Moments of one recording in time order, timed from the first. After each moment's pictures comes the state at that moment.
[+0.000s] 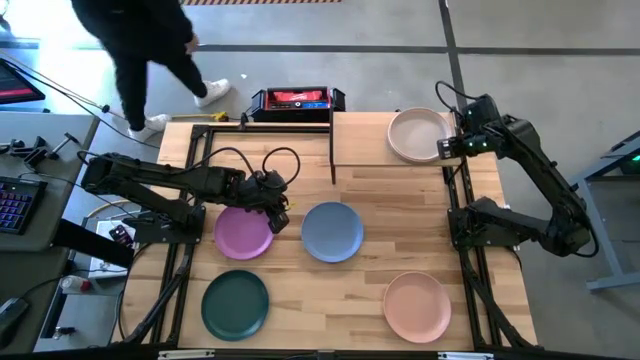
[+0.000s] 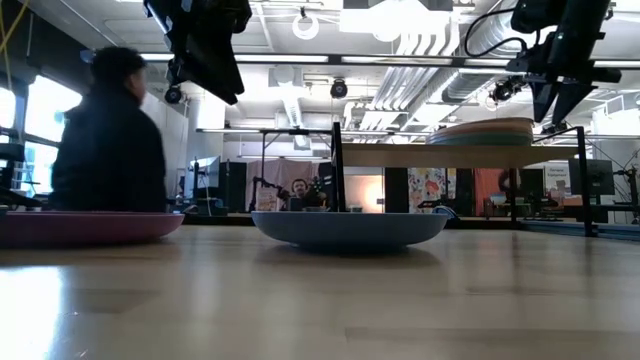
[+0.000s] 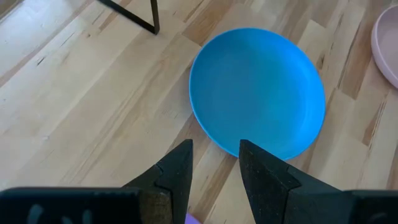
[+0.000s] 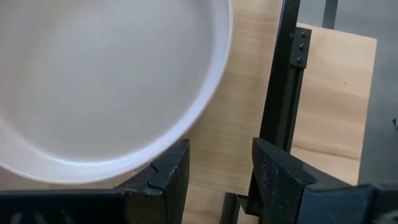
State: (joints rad) left arm -0.07 1.29 1.04 -0.68 -0.24 -0.58; right arm -1.09 0.92 1.03 -1.22 0.10 0.24
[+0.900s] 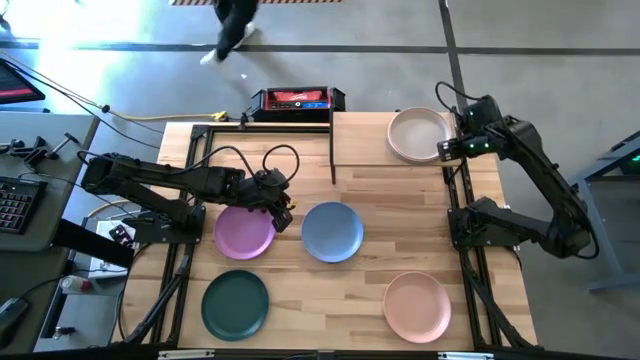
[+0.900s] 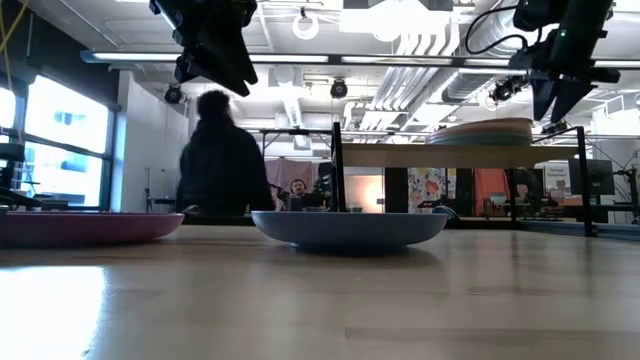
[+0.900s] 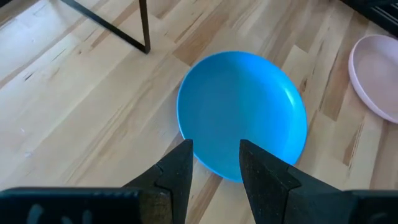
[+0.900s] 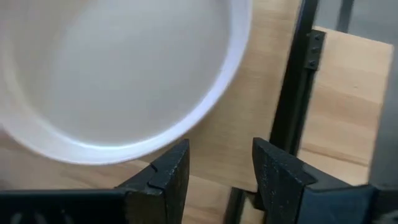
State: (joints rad) left arm -0.07 1.29 1.04 -0.60 -0.24 -0.59; right arm -1.09 0.90 1.03 -1.22 0.05 0.20
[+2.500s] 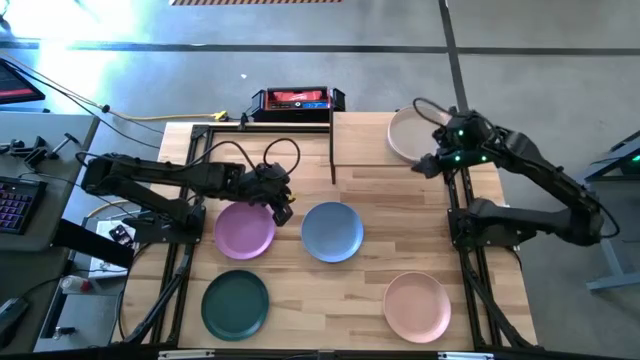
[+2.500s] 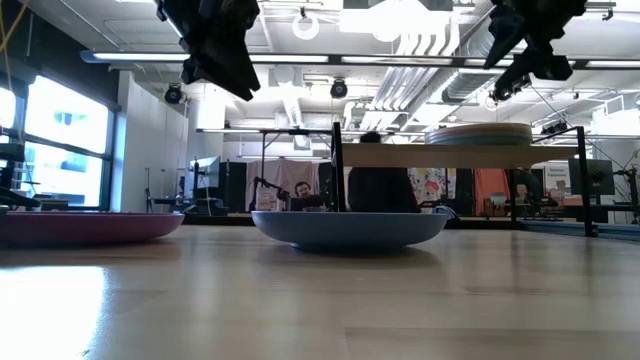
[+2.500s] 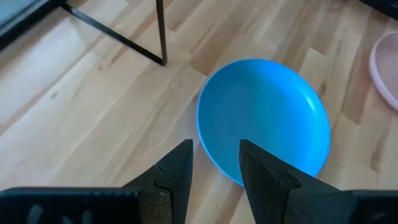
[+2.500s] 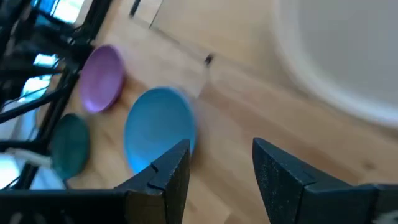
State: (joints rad) left arm -0.01 1.29 1.04 -0.60 -0.25 -0.49; right arm -0.64 0.85 1.03 -1.03 -0.30 0.58
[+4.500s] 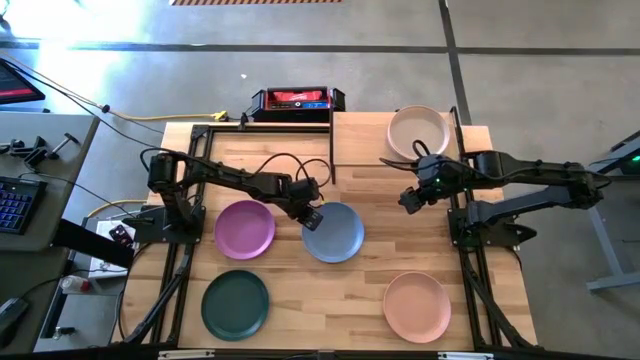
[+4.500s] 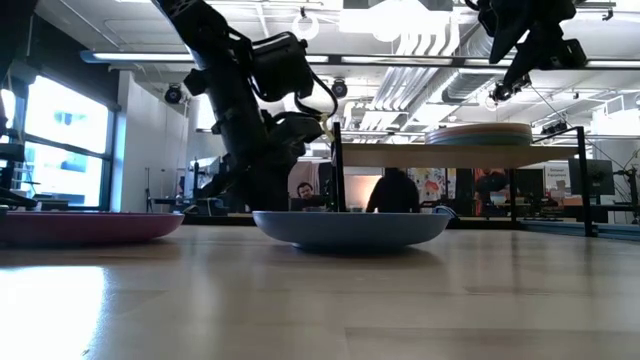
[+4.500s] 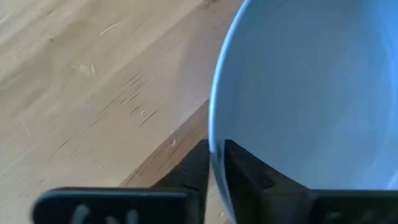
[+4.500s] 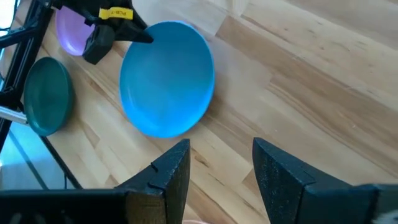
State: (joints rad) left arm 0.11 1.82 1.04 -0.35 0.09 -0.78; right arm -0.06 0.97 1.03 -1.02 0.00 0.96
